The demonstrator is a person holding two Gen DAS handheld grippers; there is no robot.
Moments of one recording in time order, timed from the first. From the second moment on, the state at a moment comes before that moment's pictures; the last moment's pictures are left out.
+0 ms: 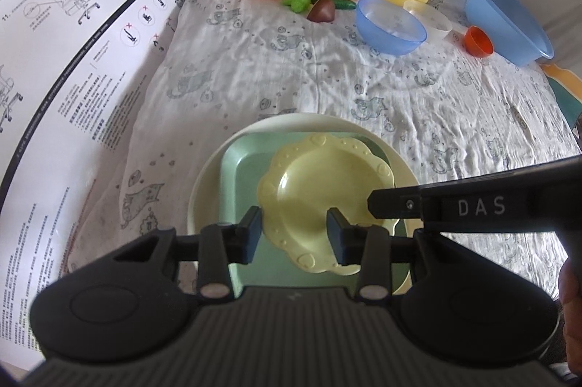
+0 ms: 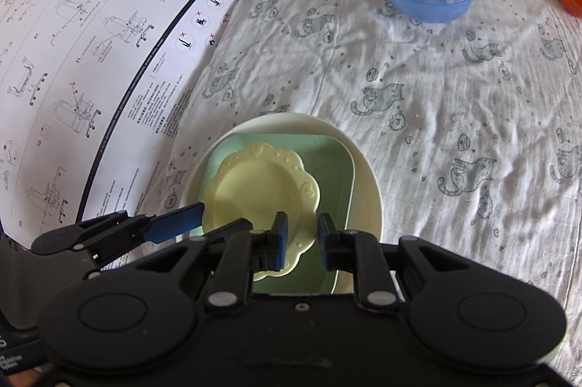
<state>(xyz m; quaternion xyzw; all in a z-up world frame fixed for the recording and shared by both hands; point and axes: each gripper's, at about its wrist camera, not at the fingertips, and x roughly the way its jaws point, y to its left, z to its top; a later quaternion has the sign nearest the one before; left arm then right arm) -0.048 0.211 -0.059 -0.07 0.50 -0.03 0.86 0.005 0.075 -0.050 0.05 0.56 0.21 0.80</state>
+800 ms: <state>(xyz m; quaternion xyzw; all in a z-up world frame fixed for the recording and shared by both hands) -0.051 0.225 -0.048 -0.08 0.46 0.00 0.89 -0.002 0.036 -0.027 0.02 0.49 0.20 0.85</state>
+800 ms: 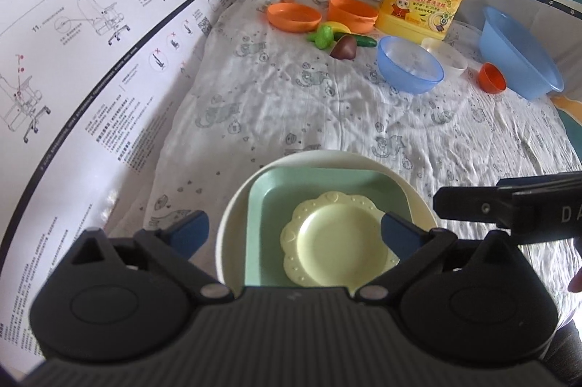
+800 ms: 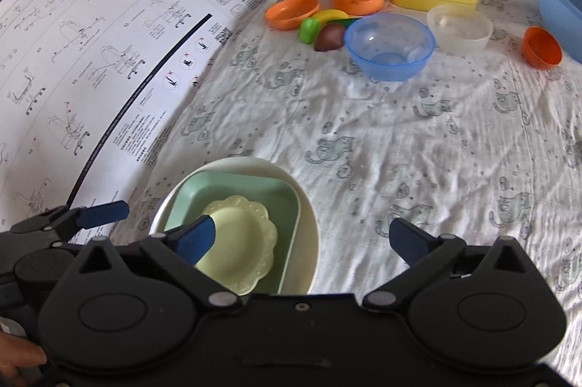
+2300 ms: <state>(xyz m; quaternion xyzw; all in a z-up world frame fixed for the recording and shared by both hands) 0.173 0.132 -0.053 -0.02 0.45 -0.01 0.89 0.177 -0.082 -0.041 0.20 0.48 0.07 0.85</state>
